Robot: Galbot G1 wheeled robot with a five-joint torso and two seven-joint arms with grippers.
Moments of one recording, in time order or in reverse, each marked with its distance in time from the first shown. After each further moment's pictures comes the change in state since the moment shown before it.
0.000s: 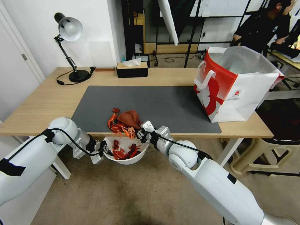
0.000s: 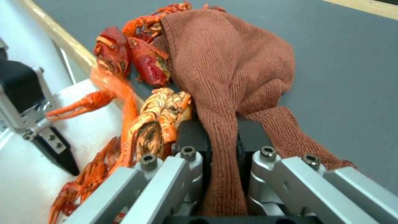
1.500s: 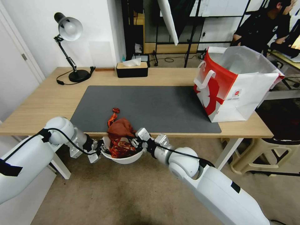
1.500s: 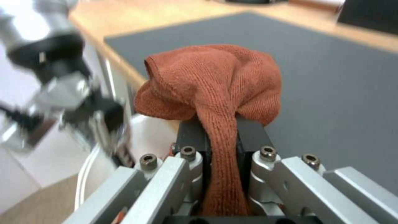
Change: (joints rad) left arm 0.012 0.008 -0.022 0.014 0.014 -0.014 -0.020; right arm -0.018 -0.008 0.000 0.080 0.011 0.078 -0.071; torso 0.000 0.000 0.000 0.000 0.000
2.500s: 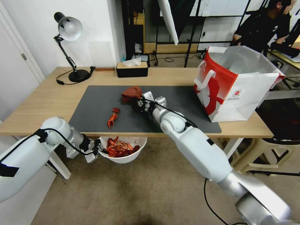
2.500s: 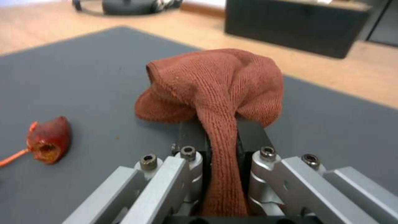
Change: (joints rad) left arm 0.005 0.019 -0.015 0.017 0.016 -0.022 -0.032; right arm 0.381 0.225 0.002 -0.594 0.085 0.080 0.087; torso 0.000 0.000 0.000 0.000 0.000
